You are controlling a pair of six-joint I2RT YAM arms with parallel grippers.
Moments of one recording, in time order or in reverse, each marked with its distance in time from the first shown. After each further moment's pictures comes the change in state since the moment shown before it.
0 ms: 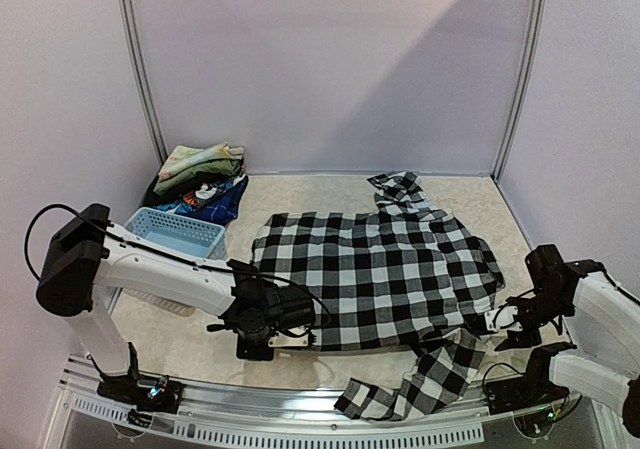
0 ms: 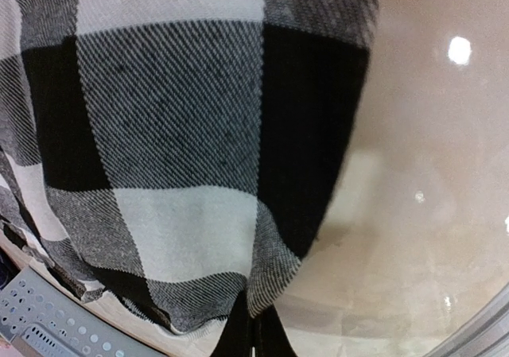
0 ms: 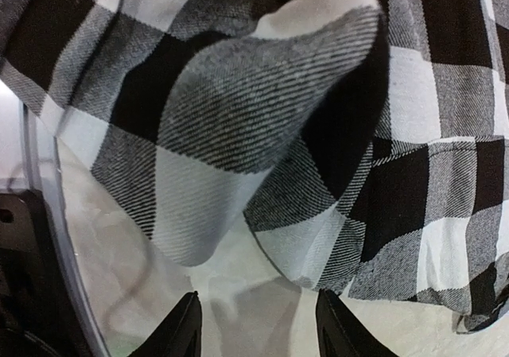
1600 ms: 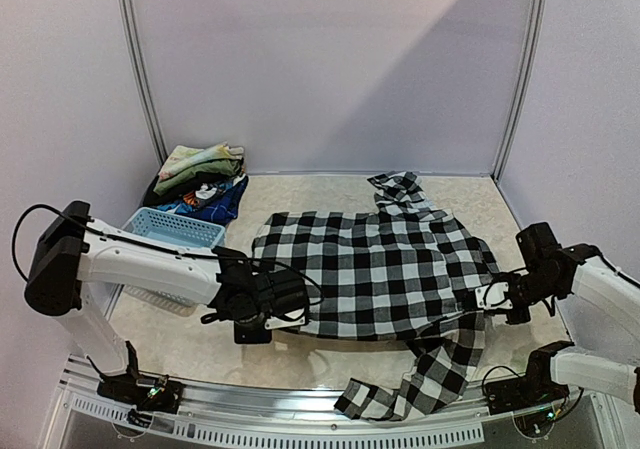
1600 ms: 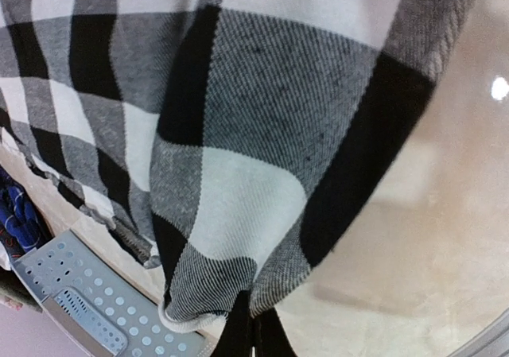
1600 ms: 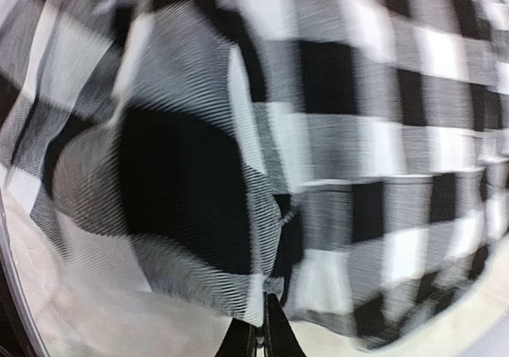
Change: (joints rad) left arm 0.045 -0.069 0.008 0.002 -0.125 -0.035; right arm 0.127 0.074 0.096 0.160 0.000 0.097
